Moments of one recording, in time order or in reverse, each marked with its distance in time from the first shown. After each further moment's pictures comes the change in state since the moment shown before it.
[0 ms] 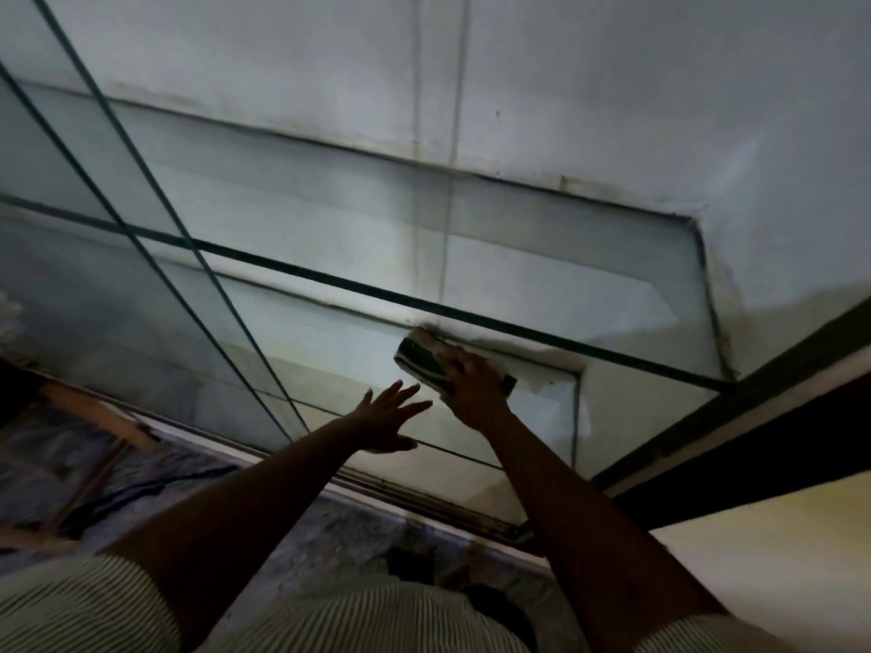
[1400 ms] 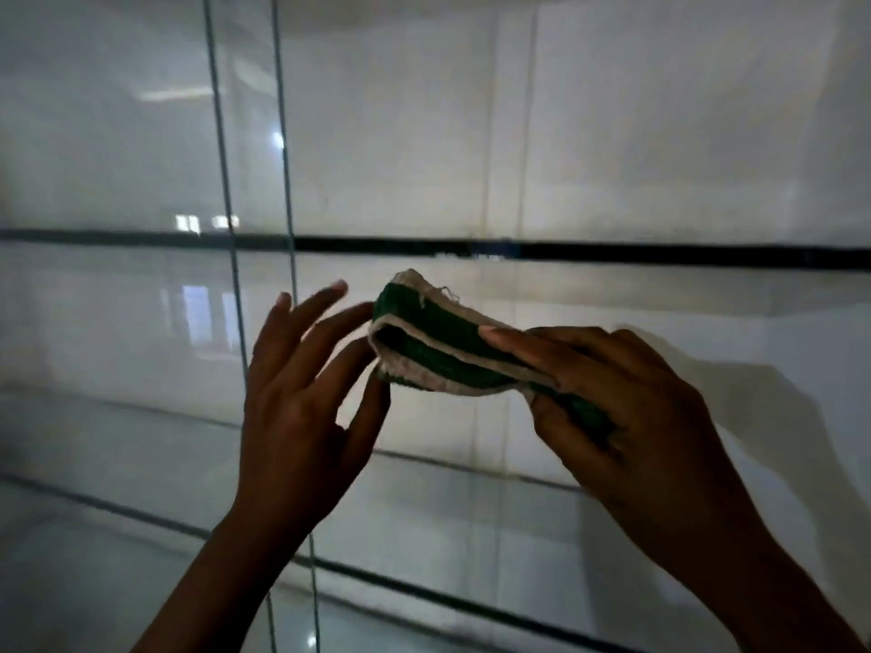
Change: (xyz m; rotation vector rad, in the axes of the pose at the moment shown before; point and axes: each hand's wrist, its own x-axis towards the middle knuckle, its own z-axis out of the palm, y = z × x) left_hand -0.260 -0.007 -0.283 0.251 1.963 0.331; right_hand -0.118 -0.138 -0.382 0.163 1.079 -0.523
